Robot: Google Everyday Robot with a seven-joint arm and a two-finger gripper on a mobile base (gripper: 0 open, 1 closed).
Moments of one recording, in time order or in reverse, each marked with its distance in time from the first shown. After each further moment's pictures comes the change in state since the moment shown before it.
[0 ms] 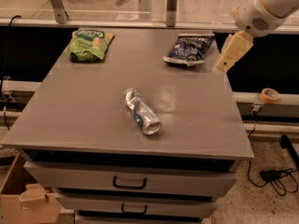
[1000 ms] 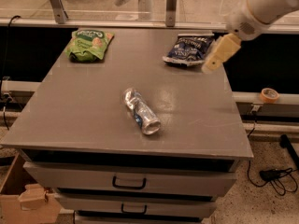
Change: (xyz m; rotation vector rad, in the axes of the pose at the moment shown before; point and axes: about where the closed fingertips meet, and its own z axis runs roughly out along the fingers) arm -0.006 -0.012 0.032 0.002 -0.036 0.067
